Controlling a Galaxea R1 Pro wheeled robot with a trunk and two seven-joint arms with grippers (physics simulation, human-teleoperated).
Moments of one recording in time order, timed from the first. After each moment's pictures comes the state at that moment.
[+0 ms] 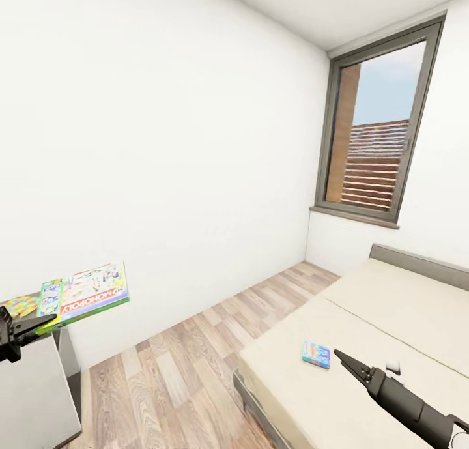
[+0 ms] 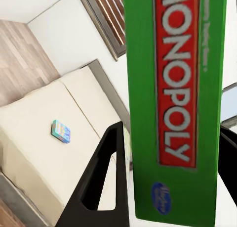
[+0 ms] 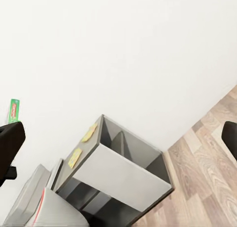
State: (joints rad) left arm -0.45 0.63 0.50 -0.77 0.20 1.01 -1.57; right arm 0.03 -0.21 -0.33 -1.48 -0.82 0.76 0.74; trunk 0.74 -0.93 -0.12
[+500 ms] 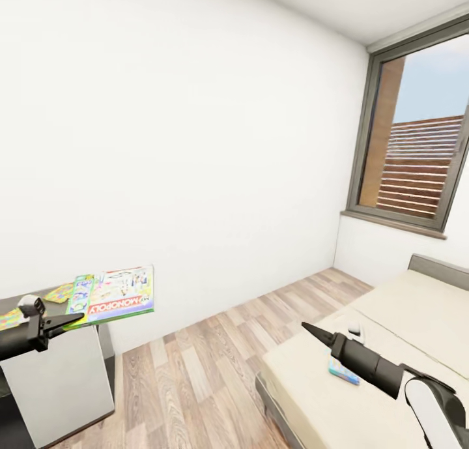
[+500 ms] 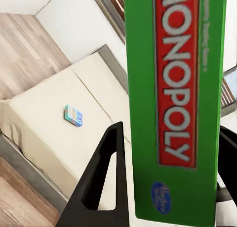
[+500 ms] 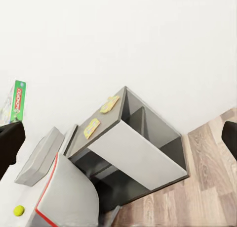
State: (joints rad) left arm -0.45 0.60 0.35 -0.93 0.20 1.03 -1.57; right arm -0.13 -0.19 -0.16 -1.53 -0.82 0.81 0.57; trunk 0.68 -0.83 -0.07
